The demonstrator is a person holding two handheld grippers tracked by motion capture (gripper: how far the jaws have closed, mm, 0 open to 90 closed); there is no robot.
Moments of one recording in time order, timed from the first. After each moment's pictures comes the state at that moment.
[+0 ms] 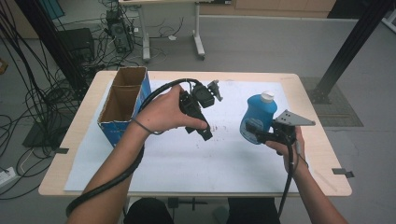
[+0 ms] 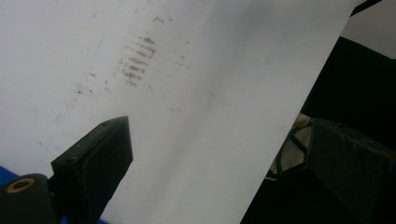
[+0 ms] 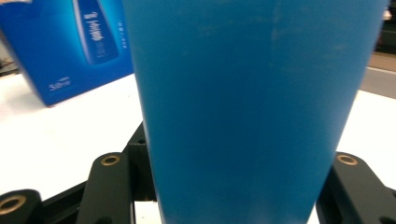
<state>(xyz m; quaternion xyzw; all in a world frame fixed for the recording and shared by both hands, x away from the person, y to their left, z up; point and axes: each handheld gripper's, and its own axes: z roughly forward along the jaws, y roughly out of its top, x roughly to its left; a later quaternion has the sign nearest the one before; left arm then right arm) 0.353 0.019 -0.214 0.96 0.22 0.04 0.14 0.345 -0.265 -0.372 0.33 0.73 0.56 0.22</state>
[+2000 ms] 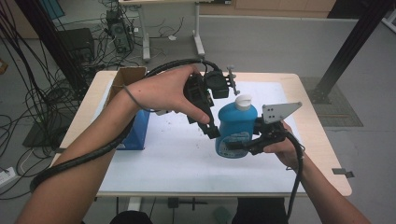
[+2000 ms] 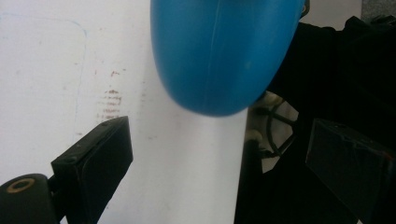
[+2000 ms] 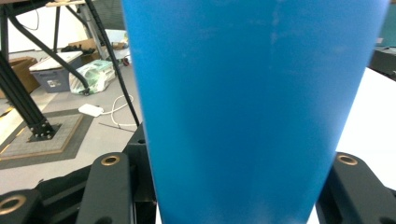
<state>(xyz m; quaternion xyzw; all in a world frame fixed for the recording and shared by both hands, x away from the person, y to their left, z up) 0.329 -0.004 -0.153 0.99 0.05 0.01 0.15 0.326 -0.211 -0.308 0.07 0.80 0.60 -0.01</state>
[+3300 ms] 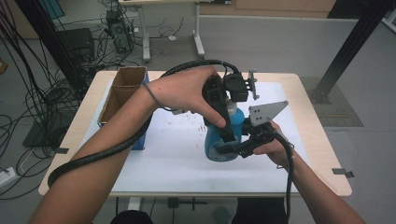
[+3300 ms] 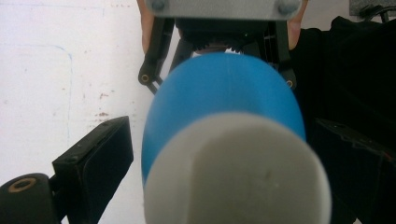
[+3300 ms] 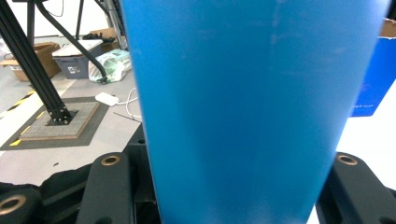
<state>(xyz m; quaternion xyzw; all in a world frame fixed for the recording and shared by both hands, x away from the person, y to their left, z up) 0.323 -0.037 -0.152 0.99 0.02 0.00 0.15 0.324 -0.182 -0.302 0.02 0.81 0.59 -0.02</state>
